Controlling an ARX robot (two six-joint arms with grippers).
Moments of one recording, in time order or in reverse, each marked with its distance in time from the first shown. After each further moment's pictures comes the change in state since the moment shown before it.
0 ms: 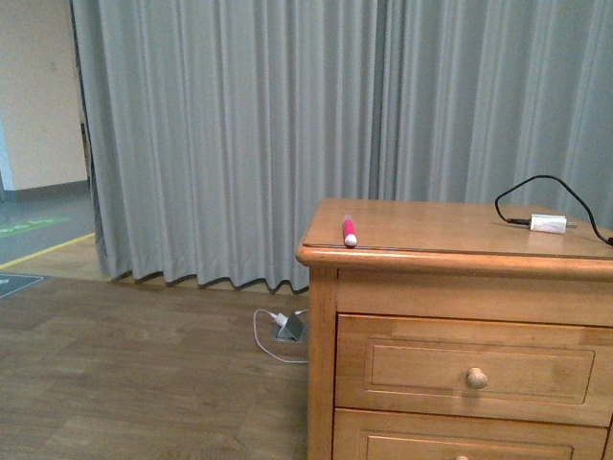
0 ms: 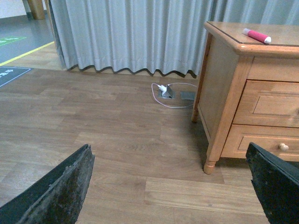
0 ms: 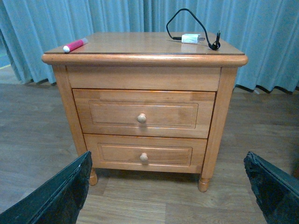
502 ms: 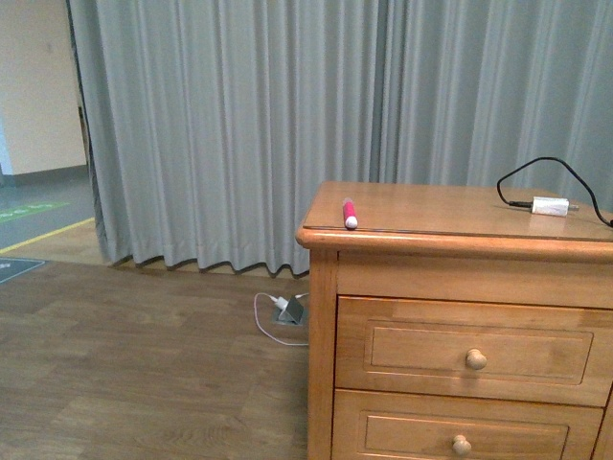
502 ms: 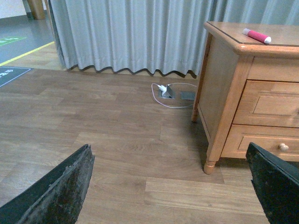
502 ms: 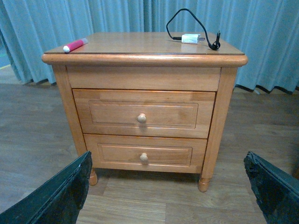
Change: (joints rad) left arm 0.000 0.000 0.000 0.000 0.000 0.000; right arm 0.000 0.000 0.000 0.000 0.000 0.000
